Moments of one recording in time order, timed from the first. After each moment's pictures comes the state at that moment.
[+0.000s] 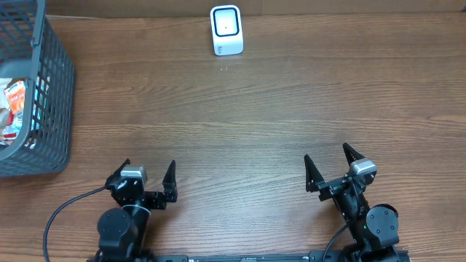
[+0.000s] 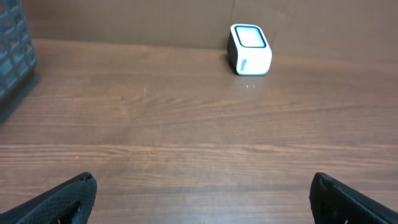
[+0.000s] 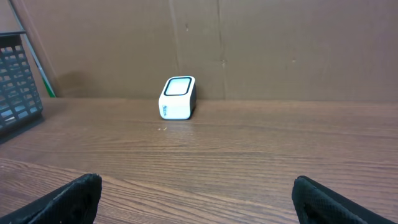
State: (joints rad) left arm -0.08 0.02 0.18 -0.42 0.04 -0.13; right arm 0.26 0.01 0.02 -0.03 -0.07 0.12
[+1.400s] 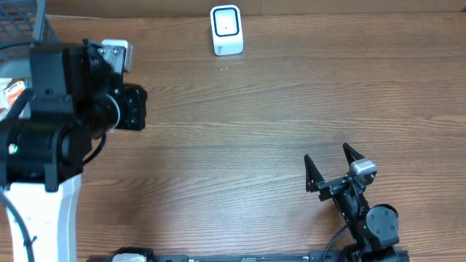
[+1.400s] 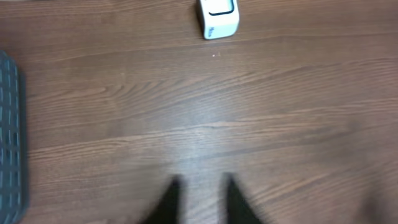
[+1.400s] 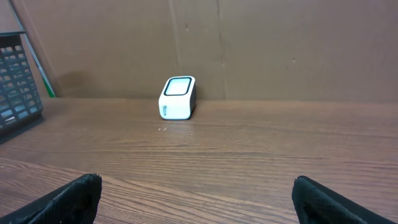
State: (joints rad) left arm -0.08 1.33 1.83 -1.36 0.16 -0.05; right arm 0.26 0.01 0.02 -0.03 -0.07 0.12
